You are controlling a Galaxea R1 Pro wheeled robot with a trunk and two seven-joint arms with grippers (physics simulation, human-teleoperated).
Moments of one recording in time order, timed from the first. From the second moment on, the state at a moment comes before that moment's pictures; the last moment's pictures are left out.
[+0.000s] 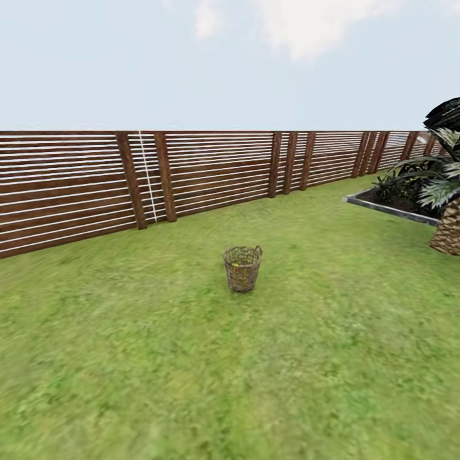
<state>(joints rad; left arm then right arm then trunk) -0.11 -0.02 -0.02 -0.23 -0.01 -0.39 0.28 -0.20 -0.07 0.11 -0.20 -0.13 -0.45 -0.07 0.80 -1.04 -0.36</state>
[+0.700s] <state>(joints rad) -0.11 -0.02 -0.02 -0.23 -0.01 -0.39 0.28 -0.20 -0.06 0.10 -0.20 -0.13 -0.45 -0.07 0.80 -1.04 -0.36</state>
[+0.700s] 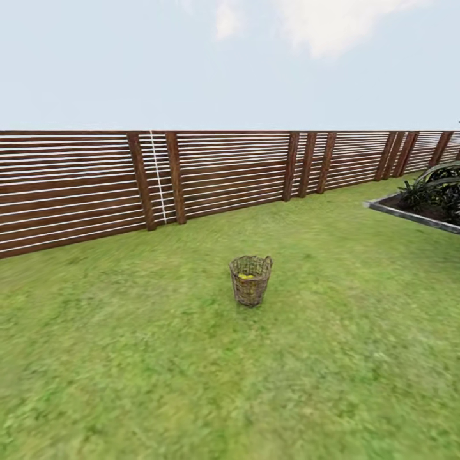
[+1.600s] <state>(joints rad) -0.11 -0.02 -0.07 -0.23 -0.01 -0.39 0.28 -0.20 -0.07 0.10 -0.20 -0.13 -0.45 -0.07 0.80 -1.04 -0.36</state>
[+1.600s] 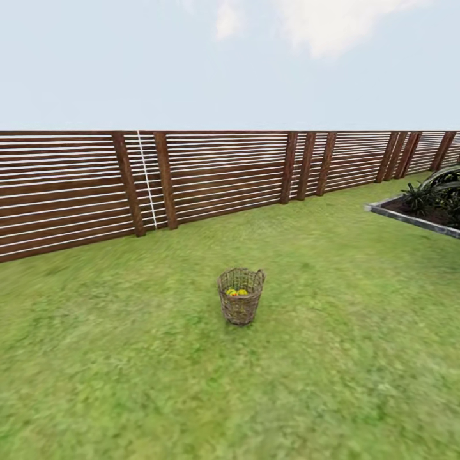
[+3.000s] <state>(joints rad) -0.11 -0.02 -0.06 -0.23 0.00 -0.39 0.28 -0.20 -0.07 0.10 -0.20 -0.13 -0.44 -0.06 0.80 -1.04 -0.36</state>
